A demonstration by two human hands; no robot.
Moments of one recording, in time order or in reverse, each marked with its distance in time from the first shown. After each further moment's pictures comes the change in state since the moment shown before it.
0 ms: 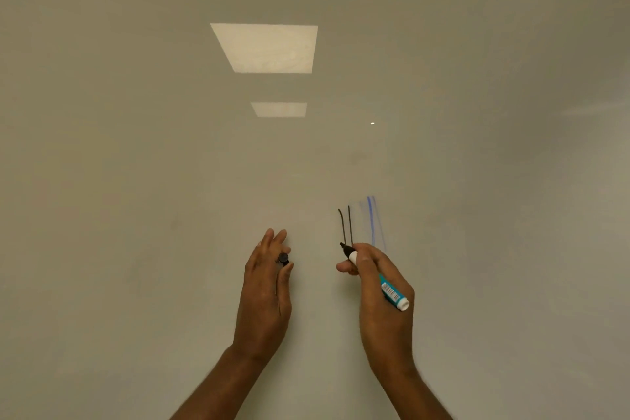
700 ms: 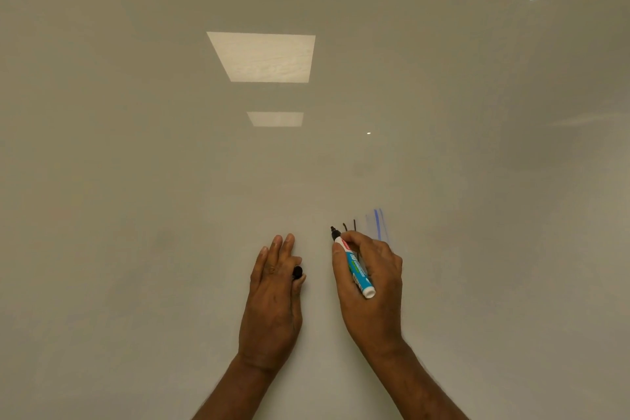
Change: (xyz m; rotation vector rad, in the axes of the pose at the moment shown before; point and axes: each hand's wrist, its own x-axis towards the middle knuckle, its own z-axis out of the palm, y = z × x) left_hand 0.021 -0.030 0.031 0.217 0.052 0.226; right_hand 0.053 0.054 0.028 -0.376 0.094 -0.540
